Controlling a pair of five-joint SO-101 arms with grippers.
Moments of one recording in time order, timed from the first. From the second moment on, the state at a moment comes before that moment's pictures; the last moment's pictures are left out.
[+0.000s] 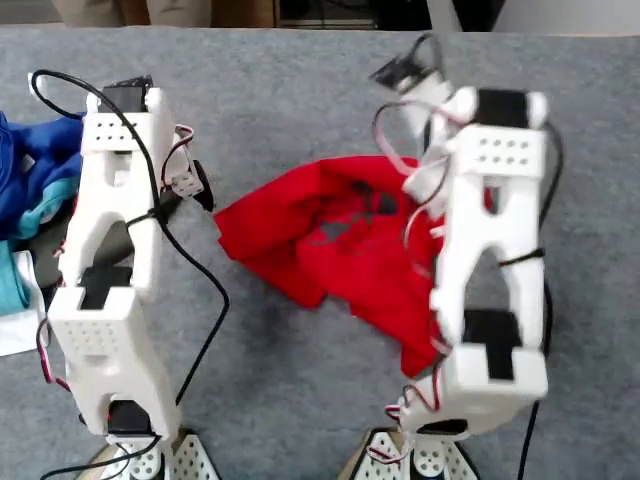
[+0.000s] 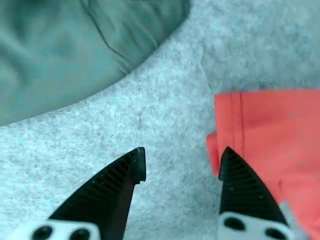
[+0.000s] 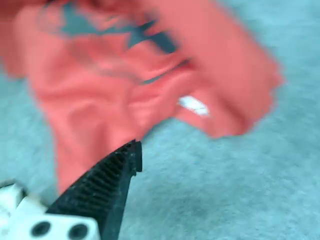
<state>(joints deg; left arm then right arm) -4.7 21.5 -23.8 100.1 6.3 -2.4 3.0 -9.5 100.7 36.4</state>
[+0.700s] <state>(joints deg) -14.2 6.2 -2.8 95.8 -8.1 -9.4 12.2 20.8 77.8 37.5</state>
